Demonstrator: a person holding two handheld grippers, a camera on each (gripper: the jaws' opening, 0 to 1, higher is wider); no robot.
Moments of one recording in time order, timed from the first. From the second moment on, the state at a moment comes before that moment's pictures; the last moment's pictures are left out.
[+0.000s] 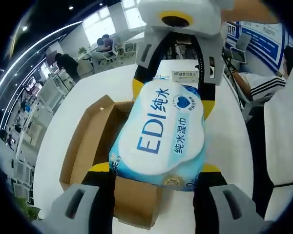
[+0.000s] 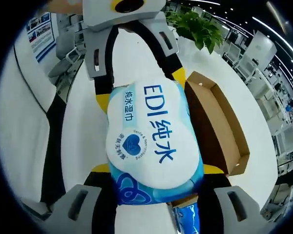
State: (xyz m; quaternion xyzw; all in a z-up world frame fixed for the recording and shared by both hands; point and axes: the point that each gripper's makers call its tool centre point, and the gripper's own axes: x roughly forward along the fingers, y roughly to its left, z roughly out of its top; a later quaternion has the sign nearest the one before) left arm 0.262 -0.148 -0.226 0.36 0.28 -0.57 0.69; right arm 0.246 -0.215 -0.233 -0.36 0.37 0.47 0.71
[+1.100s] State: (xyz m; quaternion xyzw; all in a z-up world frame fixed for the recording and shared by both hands) left arm 0.210 -0.187 -0.256 0.36 0.27 -0.59 0.67; right arm 0.191 -0.252 -0.262 -0.36 0.38 0.45 0.72
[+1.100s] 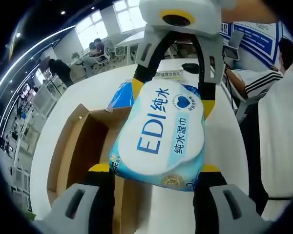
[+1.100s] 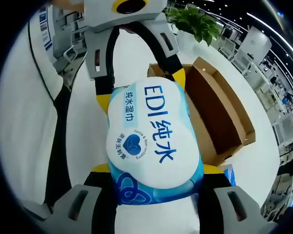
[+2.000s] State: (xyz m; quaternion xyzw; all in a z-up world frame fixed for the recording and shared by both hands) left arm 0.166 -0.237 -0.289 0.35 0.28 -0.59 0.67; right arm 0.149 -0.303 -0.294 -0.36 0.40 0.46 0.71
